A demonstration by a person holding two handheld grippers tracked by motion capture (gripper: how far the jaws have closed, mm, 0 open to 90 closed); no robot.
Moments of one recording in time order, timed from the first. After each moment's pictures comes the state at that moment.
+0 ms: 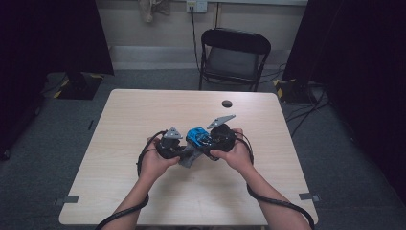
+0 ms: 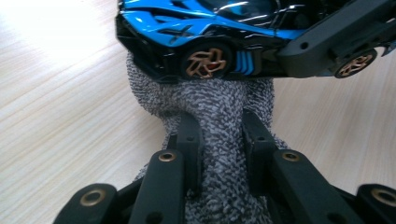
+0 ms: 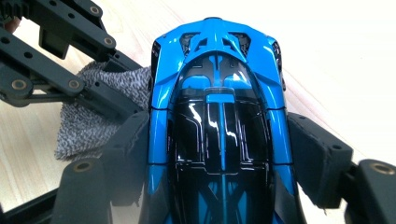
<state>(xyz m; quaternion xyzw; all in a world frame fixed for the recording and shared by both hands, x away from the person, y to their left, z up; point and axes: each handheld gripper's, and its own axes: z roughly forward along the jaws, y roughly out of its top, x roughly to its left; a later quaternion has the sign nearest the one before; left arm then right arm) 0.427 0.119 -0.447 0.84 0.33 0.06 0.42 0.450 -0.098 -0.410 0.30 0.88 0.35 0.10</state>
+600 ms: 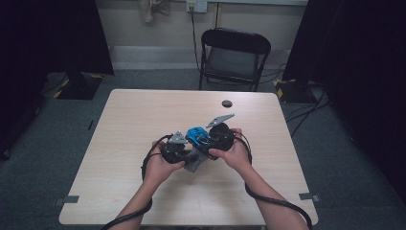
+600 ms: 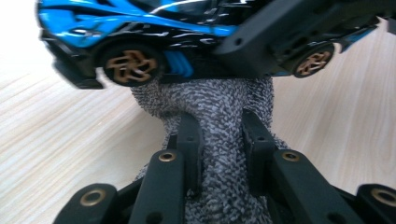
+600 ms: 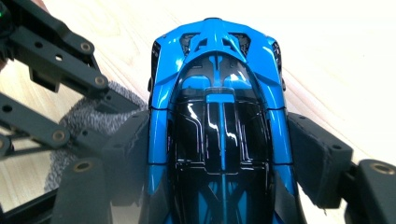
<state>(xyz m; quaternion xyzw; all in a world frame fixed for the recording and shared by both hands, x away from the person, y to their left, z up) 0.416 0.104 -0.452 0.85 0.31 0.06 0.43 0.454 -0.095 -0.412 0.31 0.88 0.36 0.10</state>
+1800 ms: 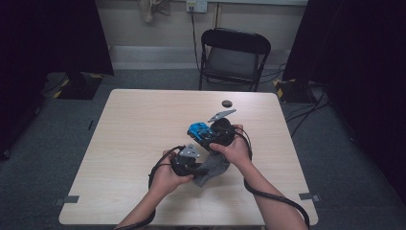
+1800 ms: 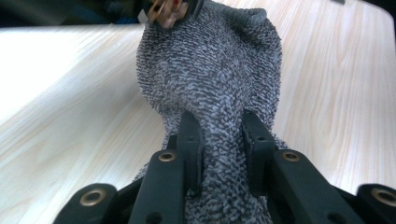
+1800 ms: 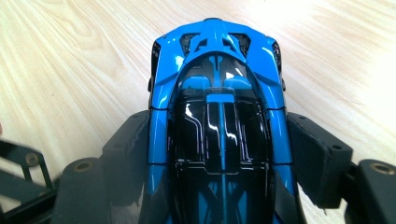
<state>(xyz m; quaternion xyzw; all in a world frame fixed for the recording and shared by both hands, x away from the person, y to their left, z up) 0.386 0.079 -0.456 0.87 0.25 0.03 0.42 0.466 -0.099 -0.405 0.33 0.87 0.35 0.11</state>
